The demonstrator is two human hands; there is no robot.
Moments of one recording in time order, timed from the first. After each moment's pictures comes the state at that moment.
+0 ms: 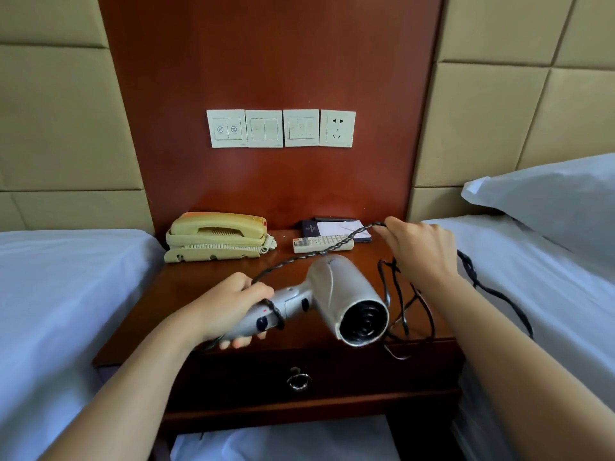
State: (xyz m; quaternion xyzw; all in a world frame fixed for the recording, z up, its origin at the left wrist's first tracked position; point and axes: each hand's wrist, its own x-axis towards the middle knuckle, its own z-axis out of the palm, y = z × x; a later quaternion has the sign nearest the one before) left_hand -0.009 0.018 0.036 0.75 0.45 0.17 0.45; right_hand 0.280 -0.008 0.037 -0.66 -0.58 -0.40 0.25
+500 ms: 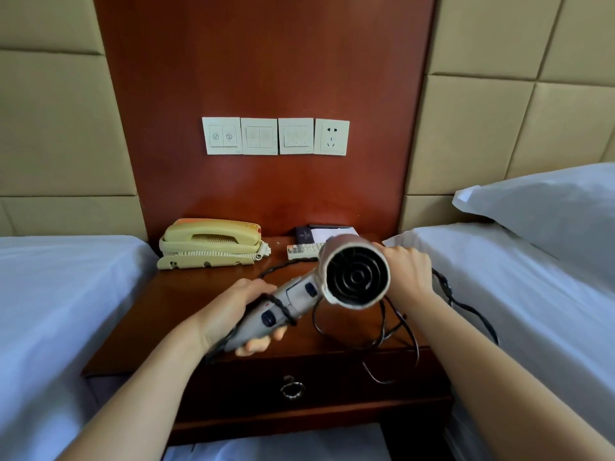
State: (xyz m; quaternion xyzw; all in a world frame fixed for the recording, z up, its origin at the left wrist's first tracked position) left_hand 0.011 0.033 0.026 0.68 0.40 0.24 0.57; right_hand 0.275 0.000 0.020 -0.70 -0.60 -0.34 0.18
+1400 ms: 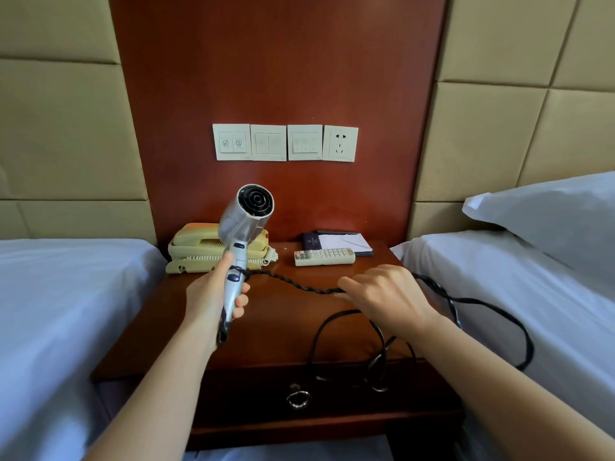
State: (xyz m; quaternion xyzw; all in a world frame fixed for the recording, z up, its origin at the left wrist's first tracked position) left_hand 0.000 0.064 0.015 0.38 0.44 0.55 0.61; right_hand 0.241 -0.016 0.021 -0.47 -0.74 -0.46 0.14
